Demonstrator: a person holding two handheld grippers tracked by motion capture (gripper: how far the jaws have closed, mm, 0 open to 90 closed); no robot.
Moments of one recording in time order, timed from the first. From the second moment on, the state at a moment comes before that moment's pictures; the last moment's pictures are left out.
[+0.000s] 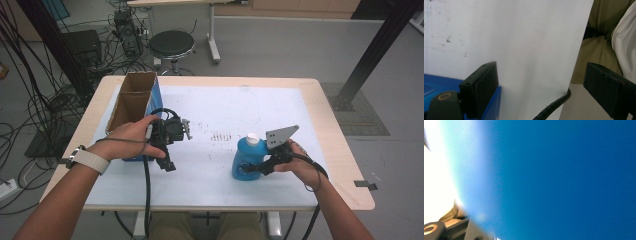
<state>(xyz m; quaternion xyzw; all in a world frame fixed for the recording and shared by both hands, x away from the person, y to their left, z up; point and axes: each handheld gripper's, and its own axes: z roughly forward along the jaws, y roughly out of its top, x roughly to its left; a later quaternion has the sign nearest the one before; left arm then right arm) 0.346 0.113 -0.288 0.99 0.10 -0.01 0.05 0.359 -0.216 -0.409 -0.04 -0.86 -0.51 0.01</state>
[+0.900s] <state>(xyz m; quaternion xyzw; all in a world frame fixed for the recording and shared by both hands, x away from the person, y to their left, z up) 0.346 0.113 -0.289 0.99 0.10 0.00 0.05 0.359 -0.216 -0.409 -0.04 -0.86 -0.52 0.01</state>
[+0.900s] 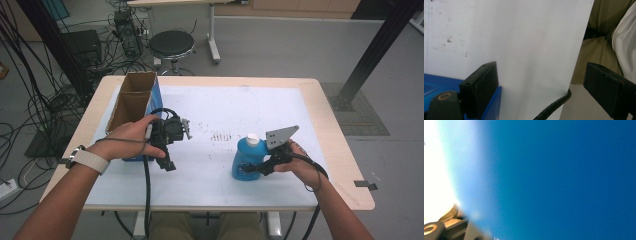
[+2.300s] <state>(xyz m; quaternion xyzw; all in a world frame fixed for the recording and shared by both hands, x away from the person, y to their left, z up) 0.347 0.114 -0.288 0.99 0.10 0.00 0.05 0.359 -0.216 -0.410 -0.04 -0.85 -0.52 0.01</state>
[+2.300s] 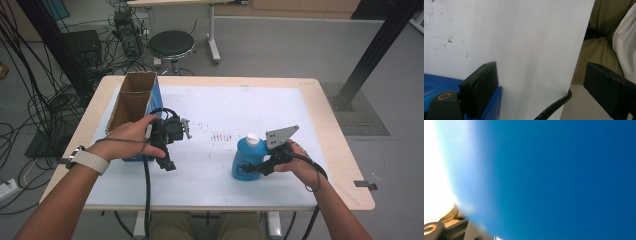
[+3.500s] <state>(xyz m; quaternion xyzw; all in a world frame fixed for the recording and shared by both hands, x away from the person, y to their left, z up) 0.341 0.109 -0.265 0.99 0.10 0.02 0.06 0.357 -0.214 -0.393 -0.06 -0.85 -0.52 0.02</state>
